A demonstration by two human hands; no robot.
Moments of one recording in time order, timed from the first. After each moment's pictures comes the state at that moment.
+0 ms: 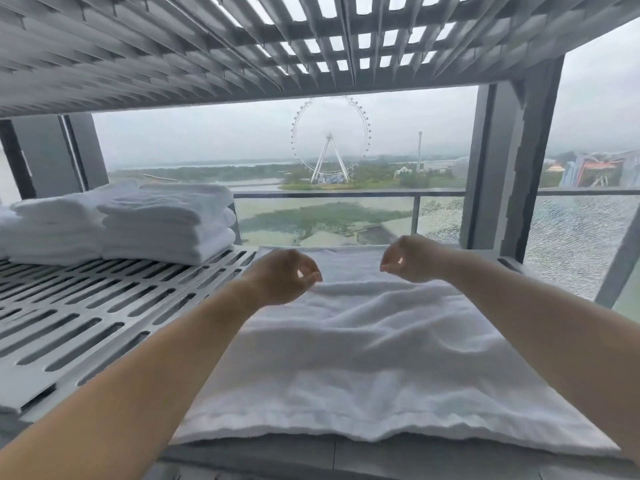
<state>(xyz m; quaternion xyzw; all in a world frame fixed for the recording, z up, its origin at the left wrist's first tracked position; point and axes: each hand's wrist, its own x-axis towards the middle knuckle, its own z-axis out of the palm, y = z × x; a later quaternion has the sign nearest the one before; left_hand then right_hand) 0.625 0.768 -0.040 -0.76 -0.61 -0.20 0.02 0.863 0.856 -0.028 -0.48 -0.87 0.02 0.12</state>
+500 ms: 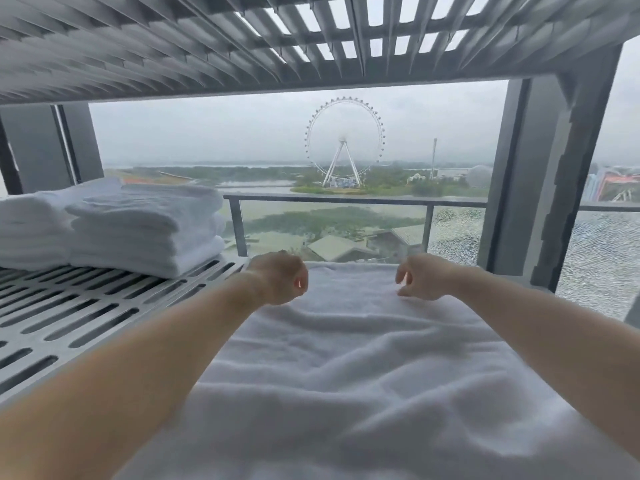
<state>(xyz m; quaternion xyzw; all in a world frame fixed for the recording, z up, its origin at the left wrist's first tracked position) 0.617 0.869 -0.040 -0.73 -0.67 -0.03 0.12 0.866 0.955 -0.040 -0.53 -0.85 0.01 0.03</state>
